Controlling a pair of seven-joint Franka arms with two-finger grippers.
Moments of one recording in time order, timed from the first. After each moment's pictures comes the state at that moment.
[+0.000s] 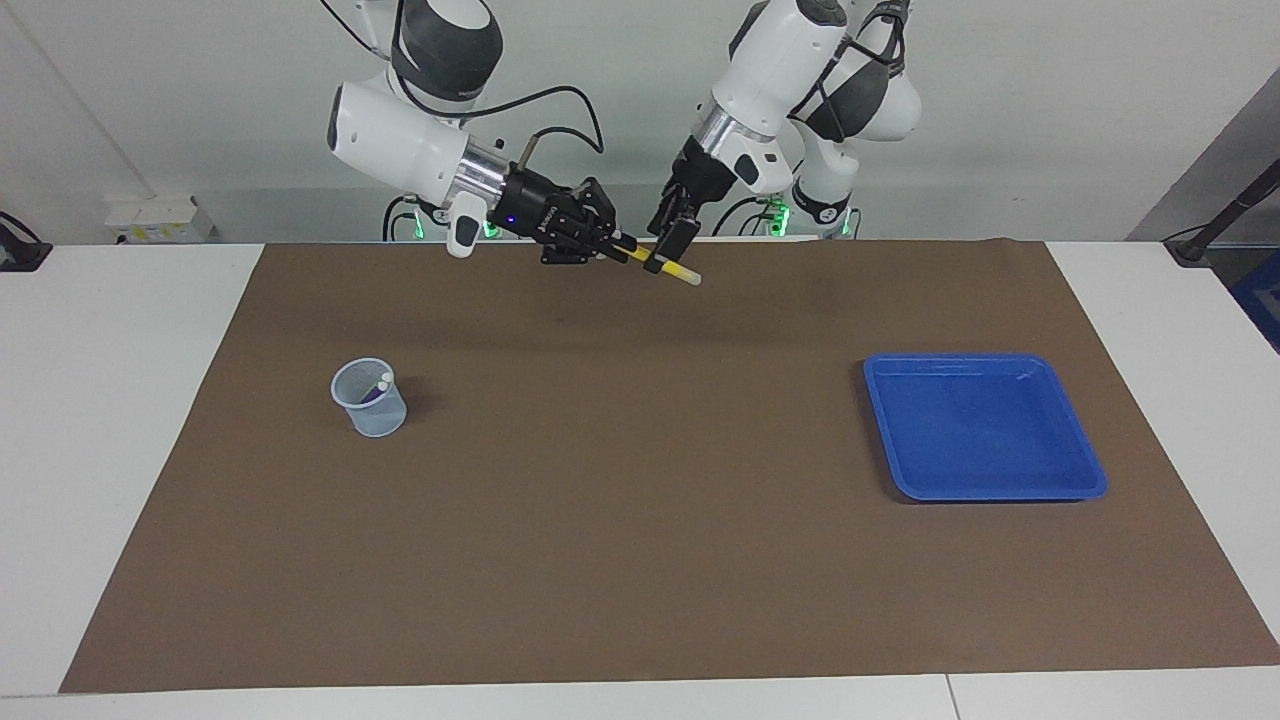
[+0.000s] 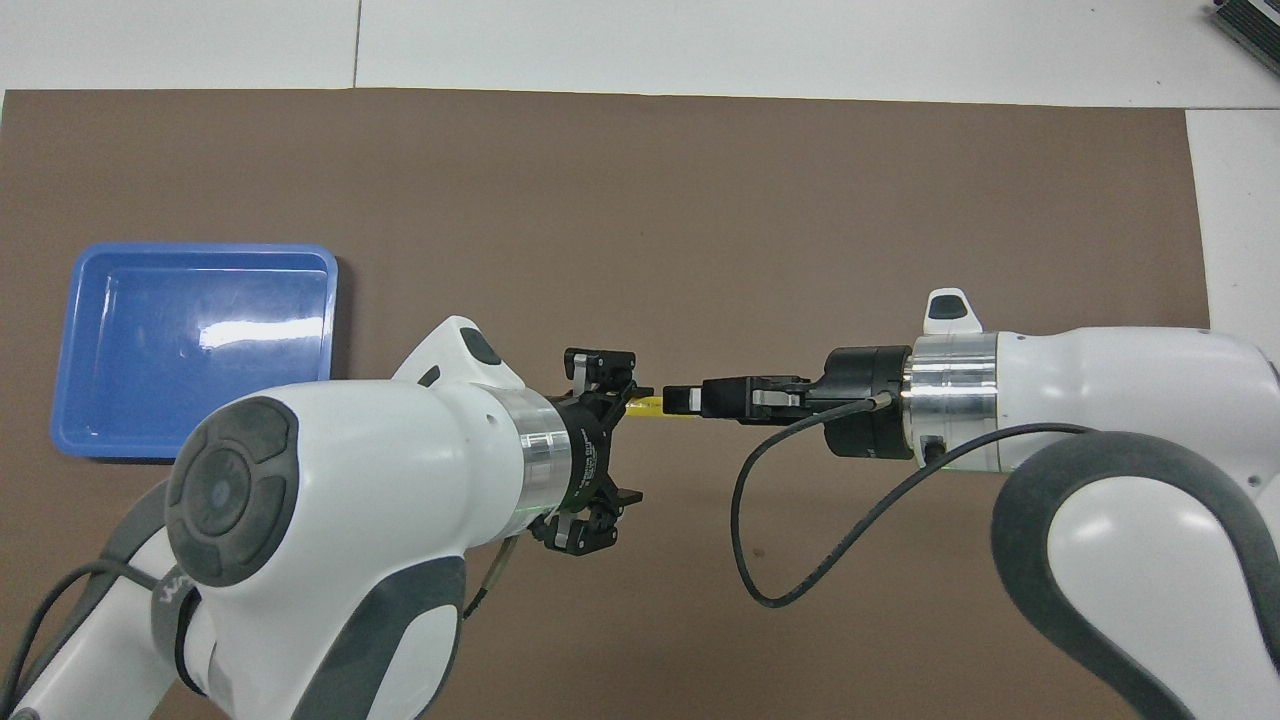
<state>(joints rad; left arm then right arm) -0.39 -0.10 -0.27 -1.92 -0.44 2.13 -1.85 0.44 -0.15 -0.08 -2.09 1.13 2.12 -0.19</state>
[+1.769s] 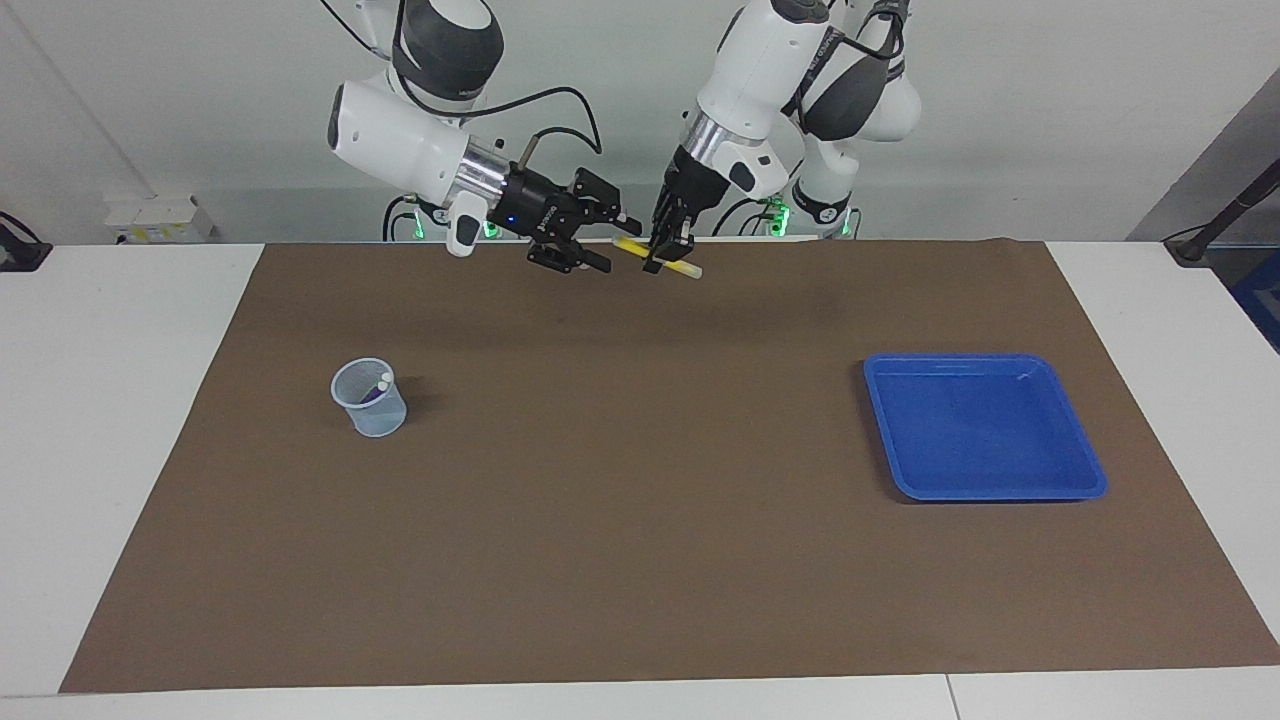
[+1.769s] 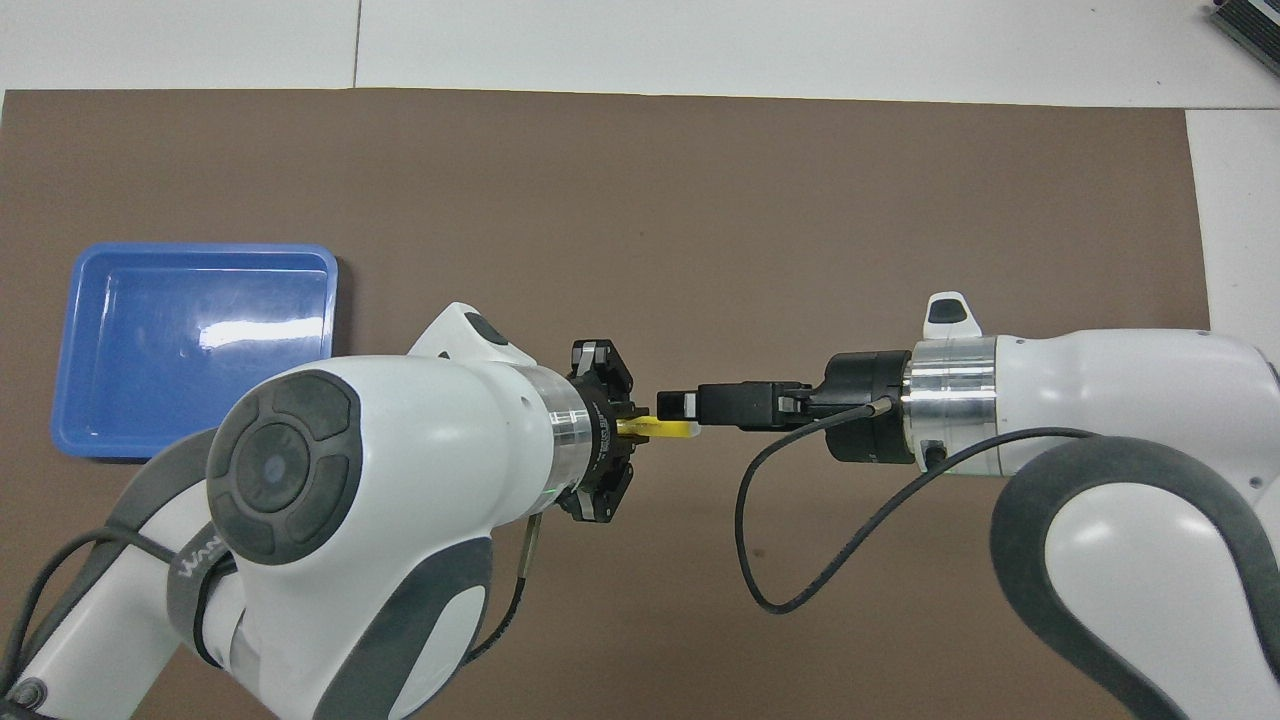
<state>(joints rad) -0.41 -0.06 -0.27 -1.87 -0.32 2.11 -2.02 0.44 -0.15 -0.09 -2.09 1.10 2.10 -0.18</state>
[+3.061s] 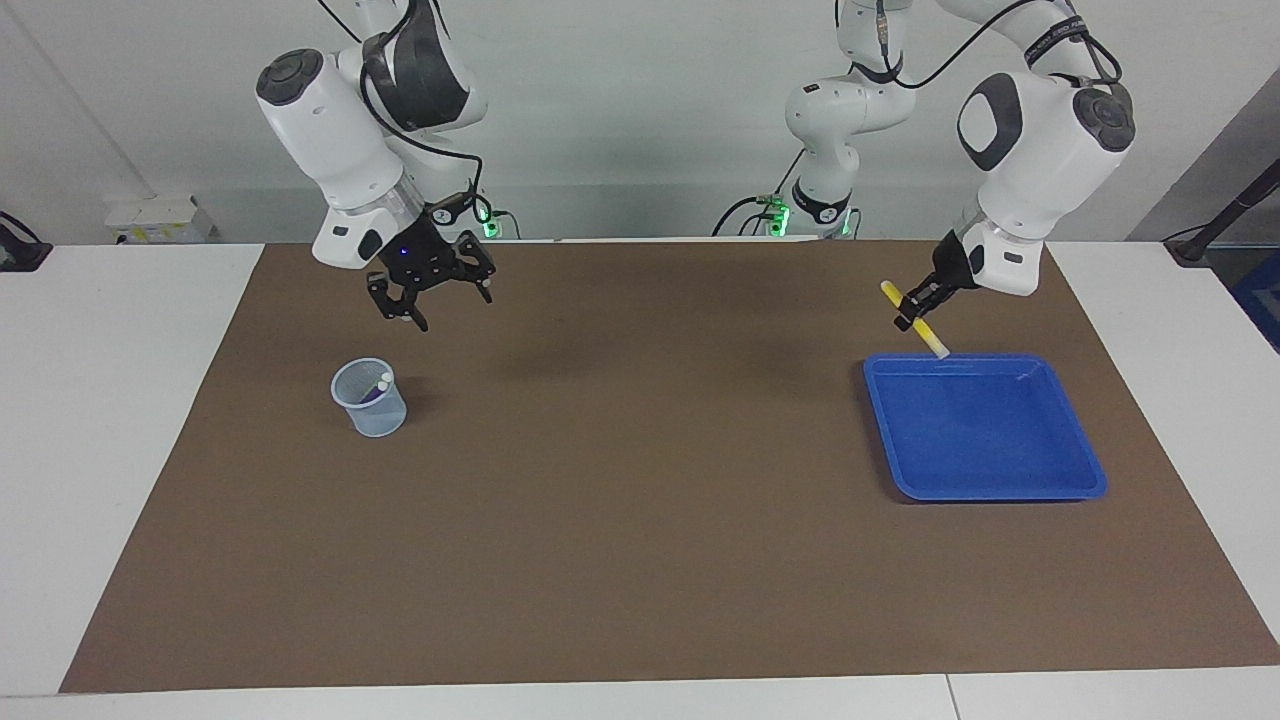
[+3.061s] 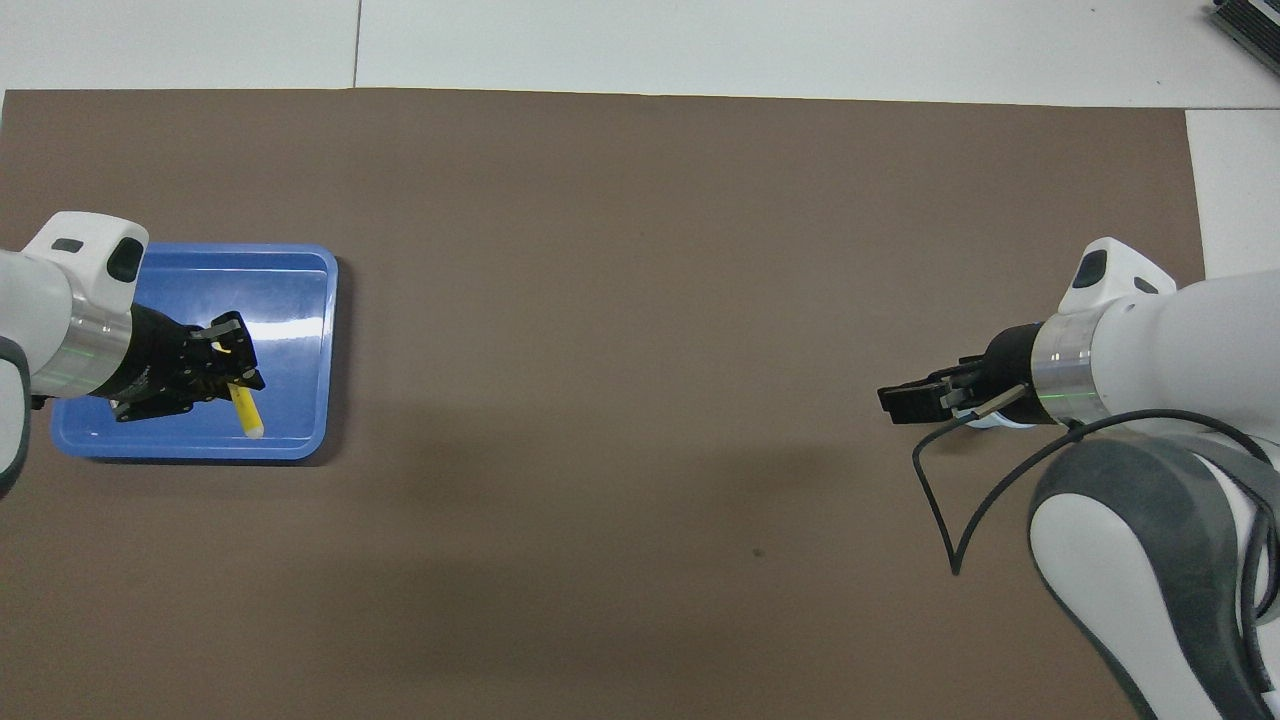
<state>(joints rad) 0.18 -0.07 -0.24 -1.97 -0.13 1.83 -0.49 0.26 -0.15 -0.10 -2.06 0.20 2.00 -0.24</state>
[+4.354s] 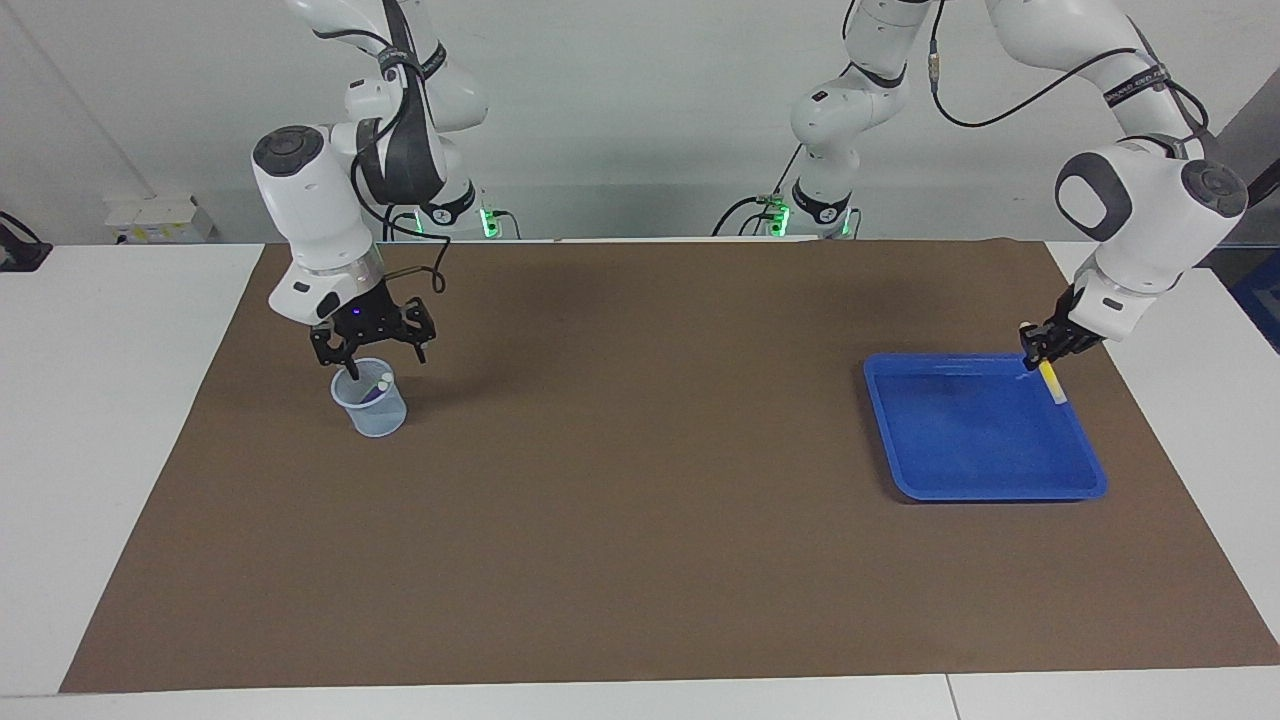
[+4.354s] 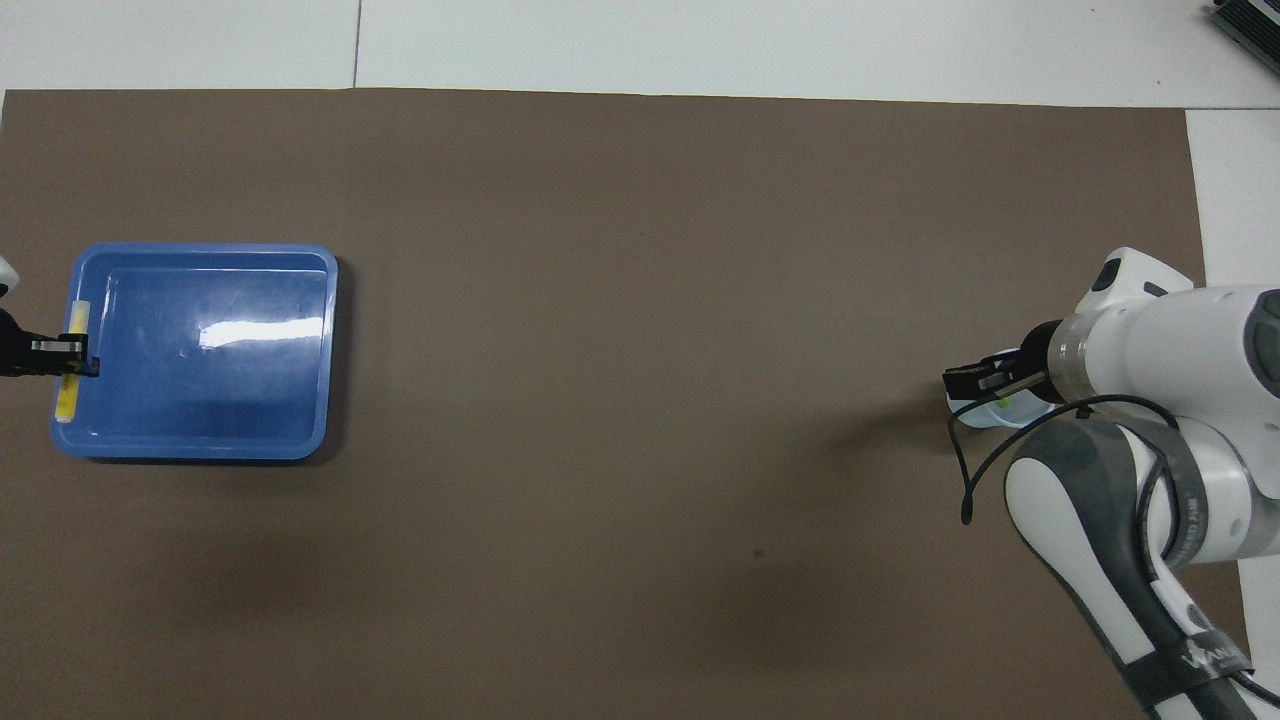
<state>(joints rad) 0.46 0.13 -0.24 -1.95 0.06 2.07 0.21 0.15 -0.06 -0.10 -2.19 -0.01 2.25 -0.24</state>
